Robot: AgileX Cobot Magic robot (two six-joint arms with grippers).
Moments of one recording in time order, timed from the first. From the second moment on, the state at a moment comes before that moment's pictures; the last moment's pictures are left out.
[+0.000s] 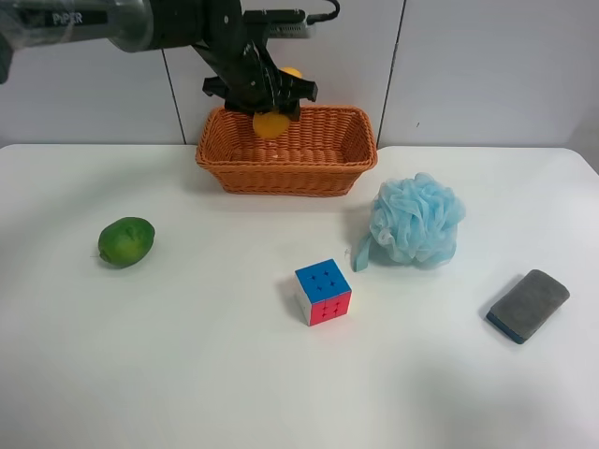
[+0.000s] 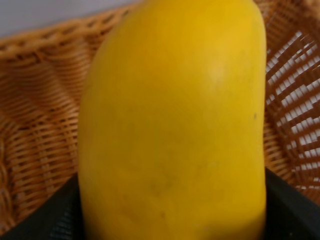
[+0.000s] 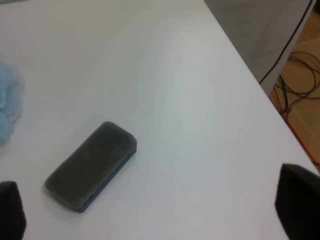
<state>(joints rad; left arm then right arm) -0.48 2.27 -1.96 0.03 0.58 -0.24 -0.13 0.00 -0.48 -0.17 1.05 0.09</state>
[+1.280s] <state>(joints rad) -0.45 2.04 -1.97 0.04 0.99 -0.20 -0.13 0.00 -0.48 -0.17 1.05 0.09</state>
